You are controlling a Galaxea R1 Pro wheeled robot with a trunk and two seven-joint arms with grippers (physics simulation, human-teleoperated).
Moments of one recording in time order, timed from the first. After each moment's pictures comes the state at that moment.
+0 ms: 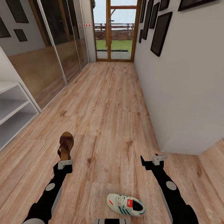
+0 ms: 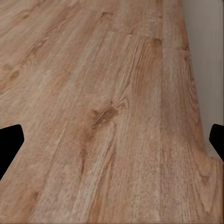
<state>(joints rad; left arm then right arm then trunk) -0.45 -0.01 0.26 -0.81 -0.14 -0.16 -0.06 -0.32 0.04 -0.11 -1.17 0.18 -0.01 0.14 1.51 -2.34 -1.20</state>
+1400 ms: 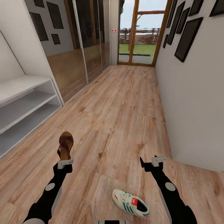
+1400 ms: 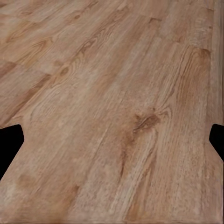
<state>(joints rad) -0.45 -0.01 0.26 -0.81 -0.12 -0.16 -0.06 -0.32 0.04 -0.11 -1.15 0.18 -0.01 0.14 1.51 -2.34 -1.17</state>
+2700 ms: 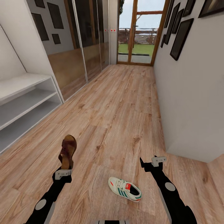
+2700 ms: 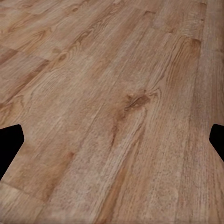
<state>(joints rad) -0.30 0.01 0.26 -0.91 -0.04 -0.29 -0.29 -0.32 0.04 -0.11 -1.14 0.18 -0.01 0.14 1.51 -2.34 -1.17</state>
